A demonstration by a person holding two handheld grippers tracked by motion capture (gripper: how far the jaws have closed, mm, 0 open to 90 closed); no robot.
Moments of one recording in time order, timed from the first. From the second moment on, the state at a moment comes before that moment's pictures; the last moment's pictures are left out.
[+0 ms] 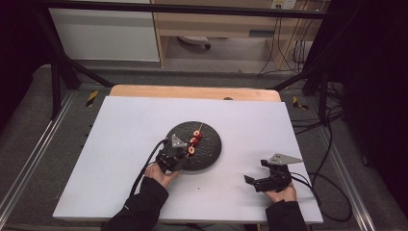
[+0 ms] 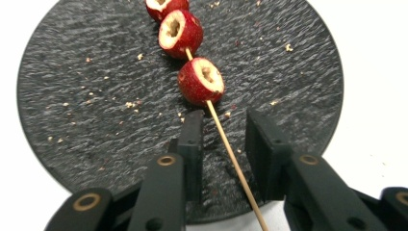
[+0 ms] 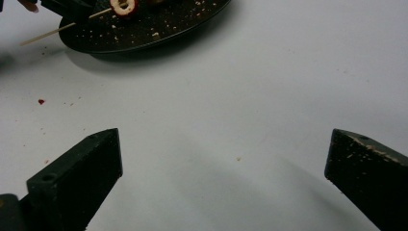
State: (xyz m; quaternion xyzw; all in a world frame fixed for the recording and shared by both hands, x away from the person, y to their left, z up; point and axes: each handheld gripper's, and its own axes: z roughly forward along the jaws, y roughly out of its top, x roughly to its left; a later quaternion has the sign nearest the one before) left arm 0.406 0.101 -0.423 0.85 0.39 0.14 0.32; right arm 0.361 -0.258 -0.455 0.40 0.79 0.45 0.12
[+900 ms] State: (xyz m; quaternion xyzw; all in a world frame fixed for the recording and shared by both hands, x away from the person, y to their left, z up) left arm 0.409 0.097 -0.425 0.85 0.42 0.15 0.29; right arm 0.361 -0.257 -0.456 0.40 0.79 0.45 0.12
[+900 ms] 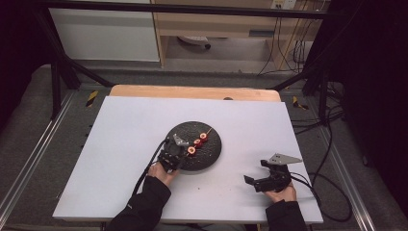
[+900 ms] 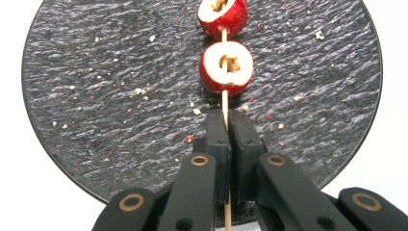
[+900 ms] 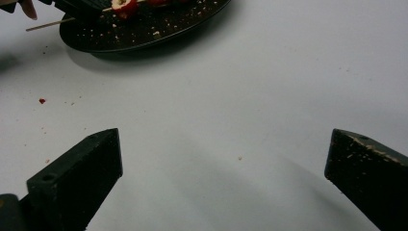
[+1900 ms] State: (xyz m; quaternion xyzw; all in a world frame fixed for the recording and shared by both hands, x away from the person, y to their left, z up) left arm 0.369 0.162 -0.413 0.81 0.37 0.14 0.43; right arm 0.361 -0.256 -0.455 0.41 0.78 0.46 0.11
